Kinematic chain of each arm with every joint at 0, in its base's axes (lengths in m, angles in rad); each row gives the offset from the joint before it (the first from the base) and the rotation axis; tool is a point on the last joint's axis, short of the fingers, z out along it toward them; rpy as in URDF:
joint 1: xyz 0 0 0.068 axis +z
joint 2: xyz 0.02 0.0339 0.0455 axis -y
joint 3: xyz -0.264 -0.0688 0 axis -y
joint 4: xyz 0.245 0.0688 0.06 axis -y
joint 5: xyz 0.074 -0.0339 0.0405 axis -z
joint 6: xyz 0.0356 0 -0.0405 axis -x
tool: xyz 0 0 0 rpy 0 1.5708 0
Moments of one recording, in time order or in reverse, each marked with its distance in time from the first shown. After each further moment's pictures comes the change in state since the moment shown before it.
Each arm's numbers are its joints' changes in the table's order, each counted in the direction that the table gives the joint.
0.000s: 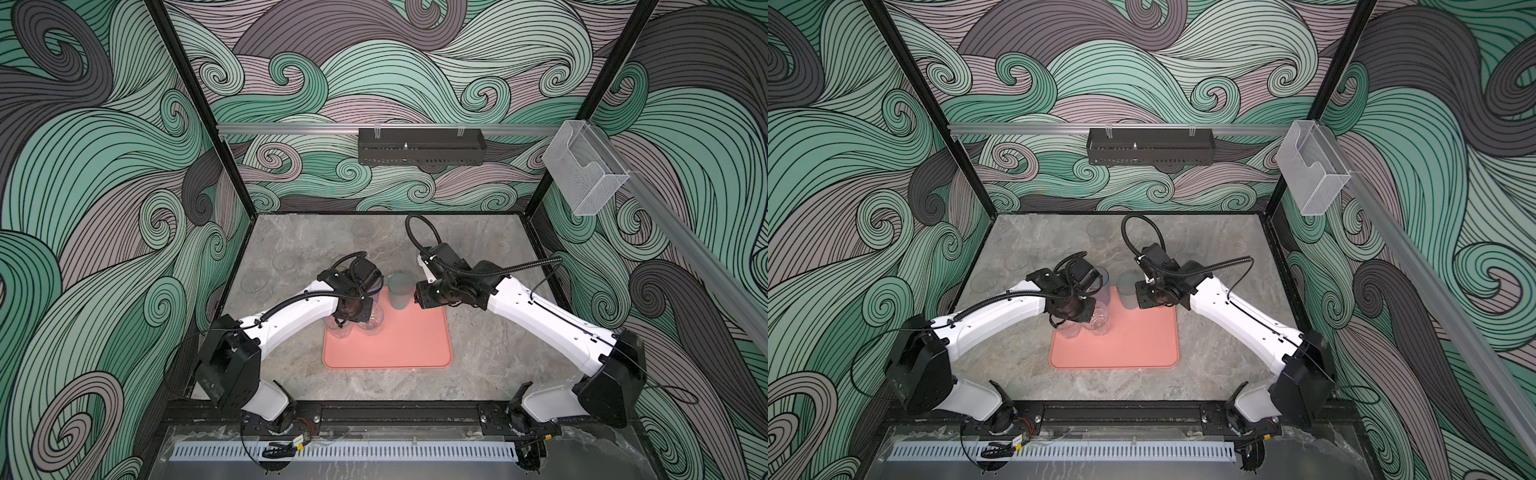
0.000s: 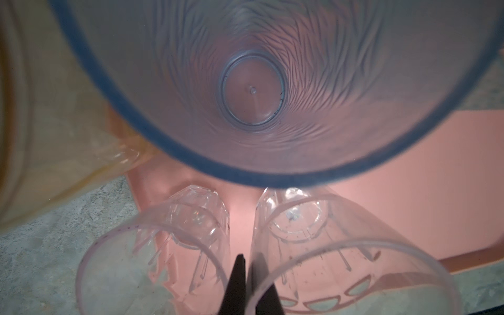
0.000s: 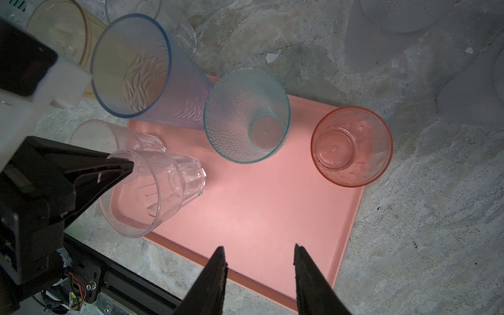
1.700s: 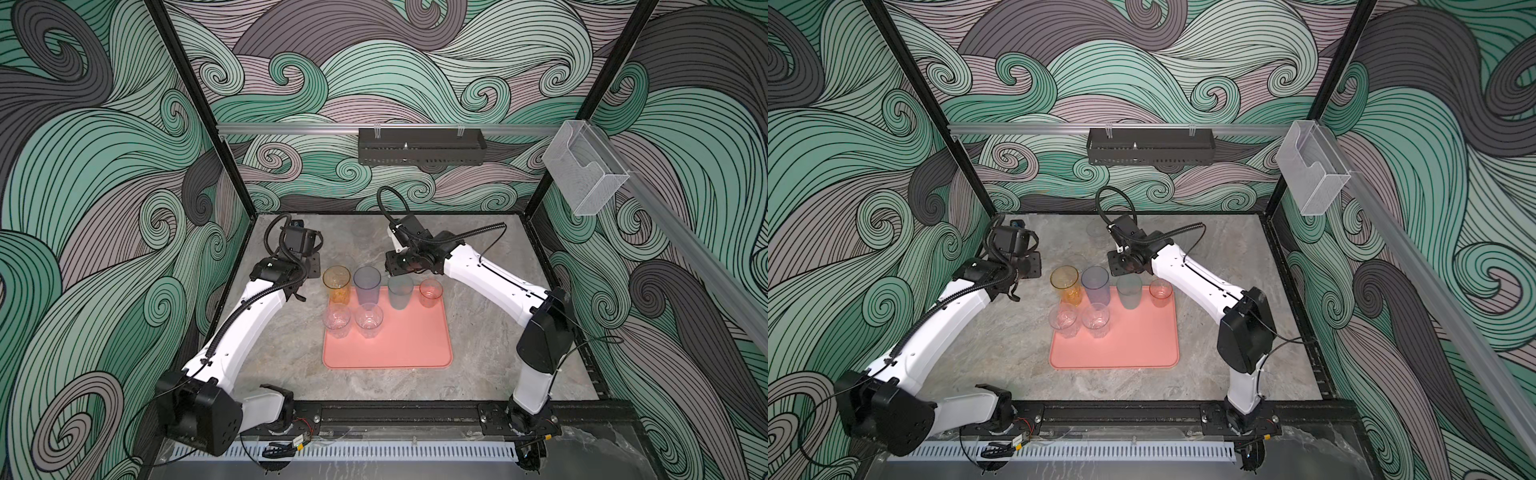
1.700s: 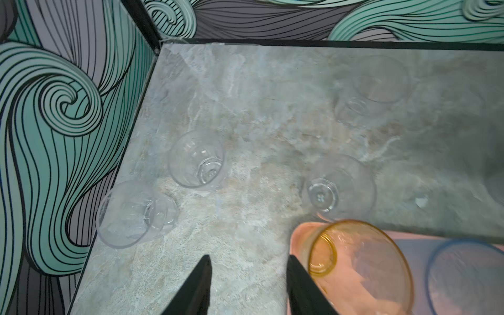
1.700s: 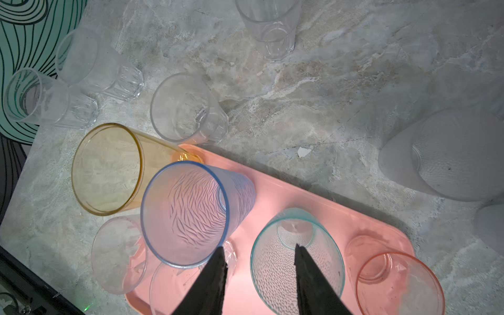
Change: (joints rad) left arm 0.497 0.207 0.063 0.180 -0.214 -0.194; right arm -0.019 -0.409 0.441 0.064 -0.001 0.073
